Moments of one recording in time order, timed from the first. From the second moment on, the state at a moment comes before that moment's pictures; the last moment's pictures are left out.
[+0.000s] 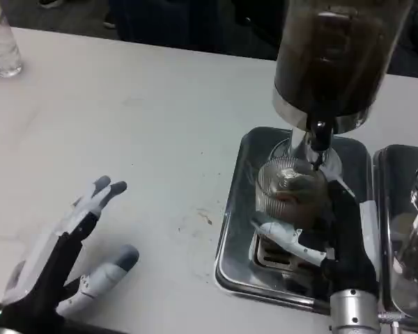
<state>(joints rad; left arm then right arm) 0.03 0.46 -0.02 0.79 0.42 -1.05 0.24 -0.02 0.03 0.14 0.50 -0.33 -0.45 -0.43</state>
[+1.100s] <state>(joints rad) 0.02 0.46 -0.05 0.79 0.42 -1.04 0.22 0.02 0.03 0.14 0.46 -0.39 -0.48 -0.52</state>
